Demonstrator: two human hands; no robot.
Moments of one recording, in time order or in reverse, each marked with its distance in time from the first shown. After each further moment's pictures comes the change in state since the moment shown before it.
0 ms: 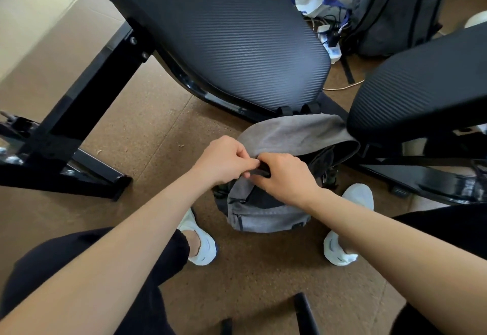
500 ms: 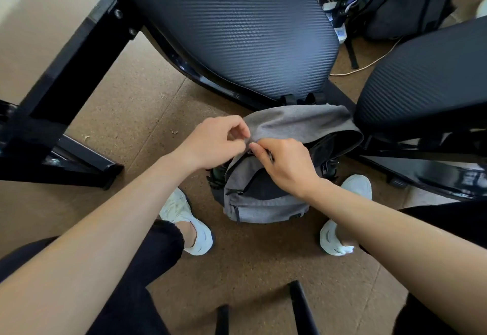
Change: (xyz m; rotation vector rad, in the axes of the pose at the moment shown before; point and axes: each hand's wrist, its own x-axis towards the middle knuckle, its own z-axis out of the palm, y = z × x) left_hand 0.020 -0.018 -0.026 0.013 -0.035 0.174; right_hand 0.023 0.012 0.014 0.033 0.161 -0.003
